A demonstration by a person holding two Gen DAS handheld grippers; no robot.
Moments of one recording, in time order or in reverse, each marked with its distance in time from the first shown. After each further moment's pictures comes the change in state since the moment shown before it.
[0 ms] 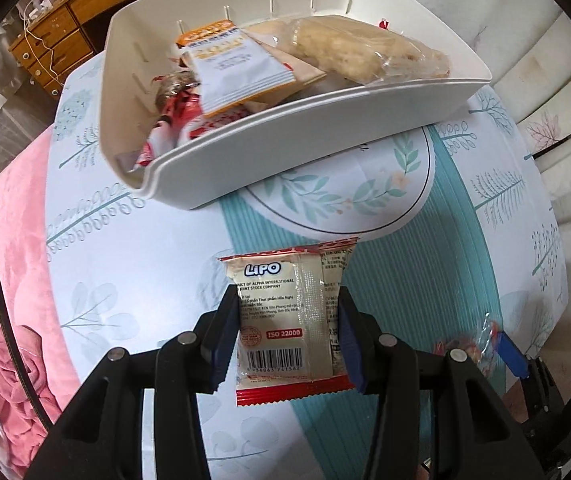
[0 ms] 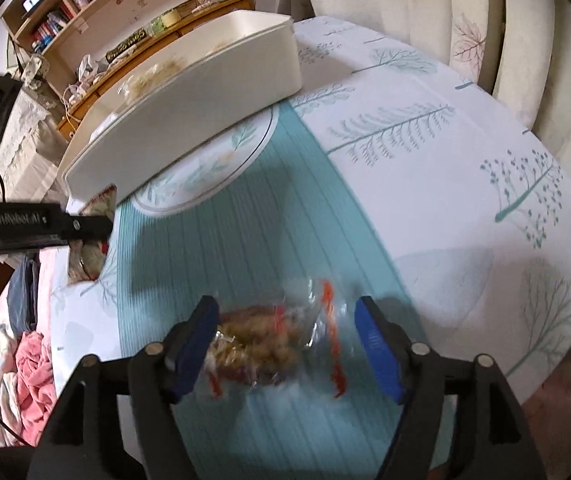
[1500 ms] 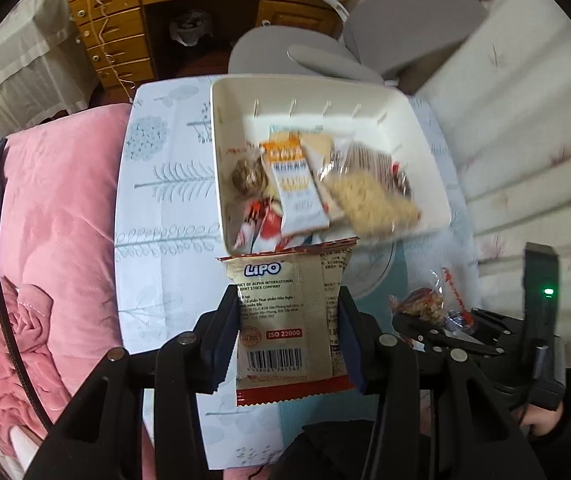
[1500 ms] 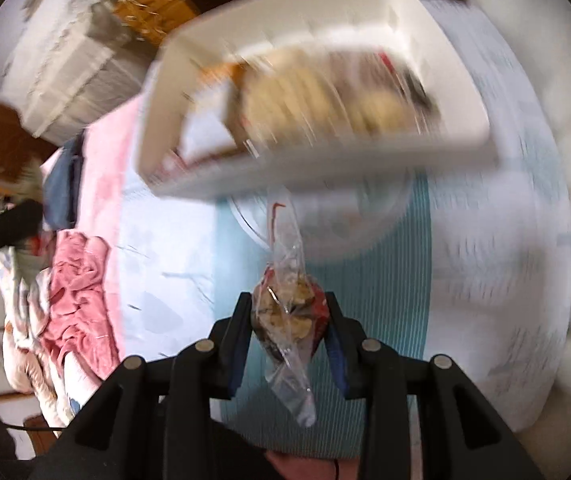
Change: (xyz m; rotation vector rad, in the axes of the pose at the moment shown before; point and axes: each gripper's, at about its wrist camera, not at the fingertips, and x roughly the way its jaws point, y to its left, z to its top) left arm -0.142 0.068 0.057 -0.286 -0.061 -0.115; right arm -0.006 0.096 0.176 -0.339 0.445 0.154
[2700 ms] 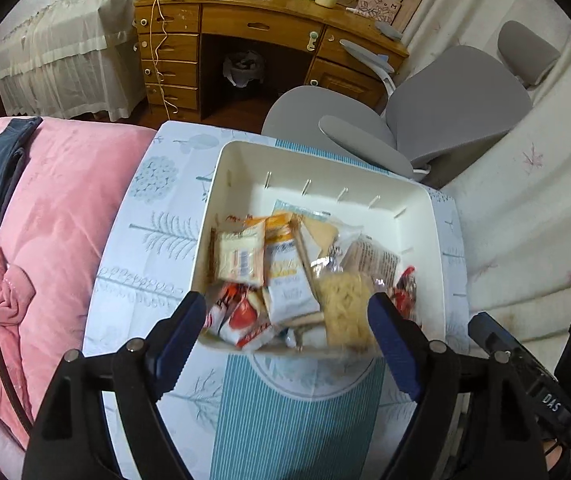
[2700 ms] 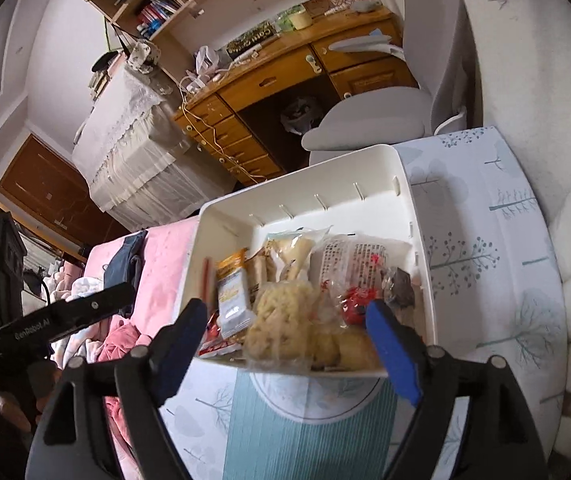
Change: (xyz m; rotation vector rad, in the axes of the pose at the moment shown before) left arm 0.014 -0.031 0.030 -0.219 -0.228 0.062; right arm -0.059 -0.075 0.075 -0.016 -0.400 0.233
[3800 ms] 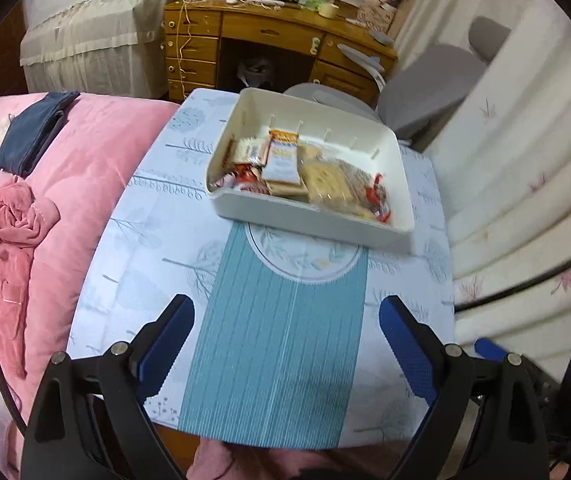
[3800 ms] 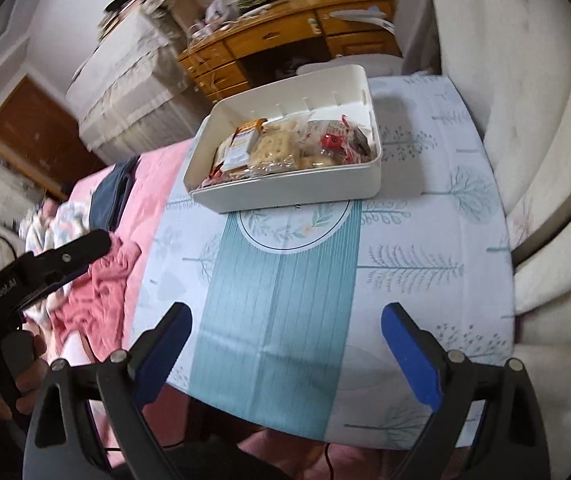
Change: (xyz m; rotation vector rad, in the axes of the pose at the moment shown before) left arm -0.090 -0.029 -0.180 -0.037 -0.062 0.035; right arm -0.110 0.018 -0.149 -0.132 0.149 -0.113
